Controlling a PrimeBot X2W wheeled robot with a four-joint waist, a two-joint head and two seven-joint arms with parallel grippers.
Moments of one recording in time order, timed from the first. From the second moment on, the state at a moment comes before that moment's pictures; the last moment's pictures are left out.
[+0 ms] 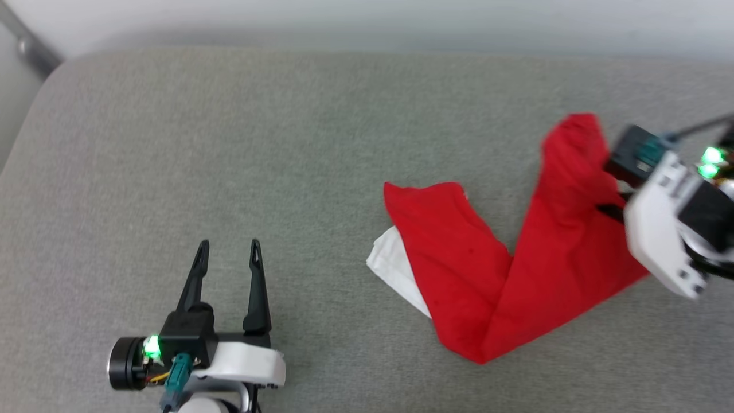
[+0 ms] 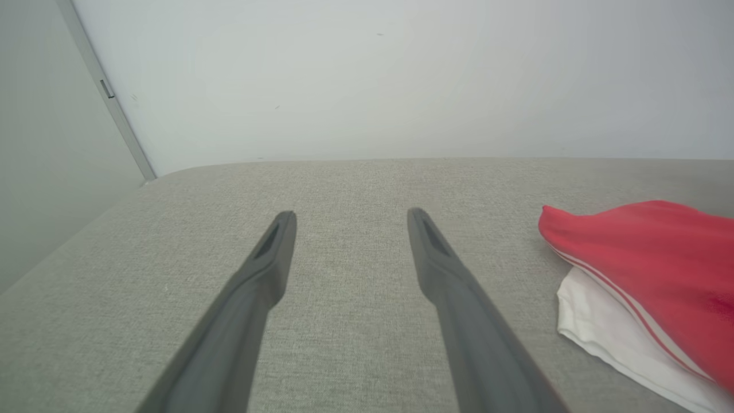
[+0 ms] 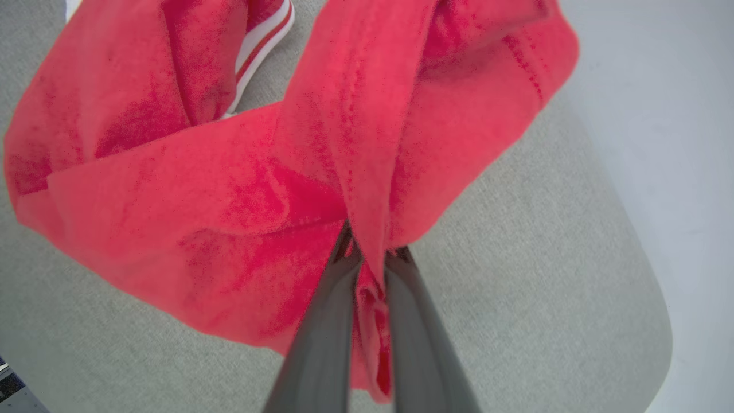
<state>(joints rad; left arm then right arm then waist) -0.07 0.05 -0.11 0.05 -0.06 0.11 -0.26 -1.10 -0.91 1.28 0.12 0.85 0.13 0.55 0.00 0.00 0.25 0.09</state>
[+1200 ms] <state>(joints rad) 0.01 0.09 -0.03 0.08 -0.03 0.07 -0.26 -0.17 -0.78 0.39 0.35 0.65 0.13 -0.10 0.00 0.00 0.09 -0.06</state>
